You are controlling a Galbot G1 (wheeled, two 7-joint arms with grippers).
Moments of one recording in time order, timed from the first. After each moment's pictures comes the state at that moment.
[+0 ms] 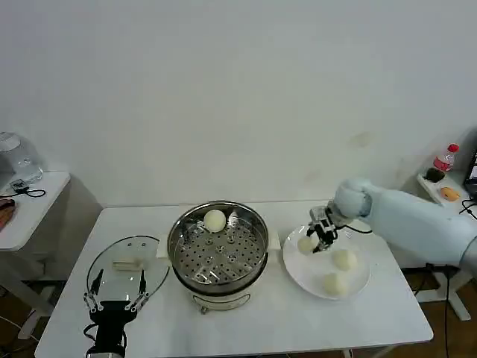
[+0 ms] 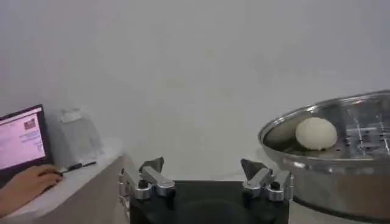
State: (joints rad) left arm 1.80 -1.41 -0.59 -2.25 0.14 0.04 -0.20; right arm 0.31 0.75 -1.11 1.32 0.10 -0.22 -1.03
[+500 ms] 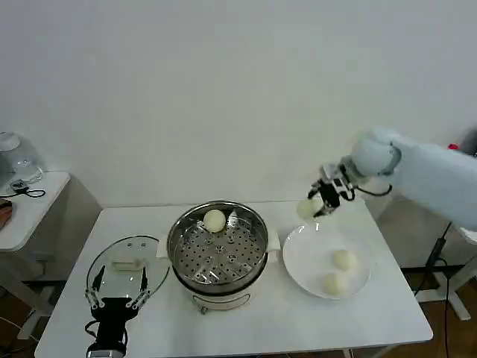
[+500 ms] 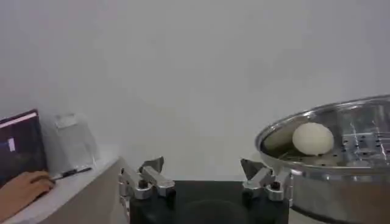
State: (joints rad) left arm 1.79 -1.40 -0.59 -2.26 0.13 0.05 -0.20; right arm 0.68 0.77 -1.25 1.47 0.30 -0.28 -1.02
